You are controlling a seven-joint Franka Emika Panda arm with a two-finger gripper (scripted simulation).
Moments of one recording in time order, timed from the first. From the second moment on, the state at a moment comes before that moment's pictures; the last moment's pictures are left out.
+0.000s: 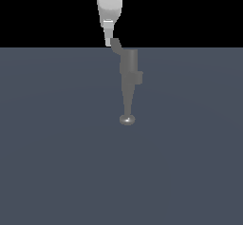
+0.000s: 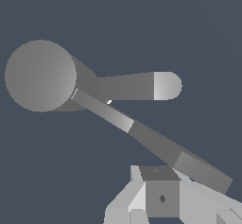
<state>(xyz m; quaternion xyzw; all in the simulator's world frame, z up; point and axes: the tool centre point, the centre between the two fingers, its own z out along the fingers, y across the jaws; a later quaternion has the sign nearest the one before) -0.067 0.031 0.301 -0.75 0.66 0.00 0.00</state>
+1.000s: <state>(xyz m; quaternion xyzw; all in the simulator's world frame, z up) -0.074 -0.040 0.301 -0.76 0.65 0.00 0.00</state>
